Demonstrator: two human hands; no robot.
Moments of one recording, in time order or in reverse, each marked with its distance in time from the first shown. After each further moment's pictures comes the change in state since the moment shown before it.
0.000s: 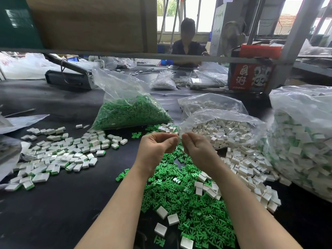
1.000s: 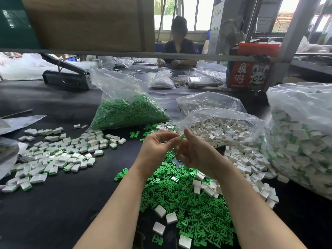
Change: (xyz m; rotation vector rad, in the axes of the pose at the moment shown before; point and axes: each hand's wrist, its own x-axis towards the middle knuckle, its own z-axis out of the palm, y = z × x) left_hand -0.001 -0.001 0.002 0.138 -0.140 0.116; right_hand -0.004 0.006 -0.010 0.611 -0.413 0.284
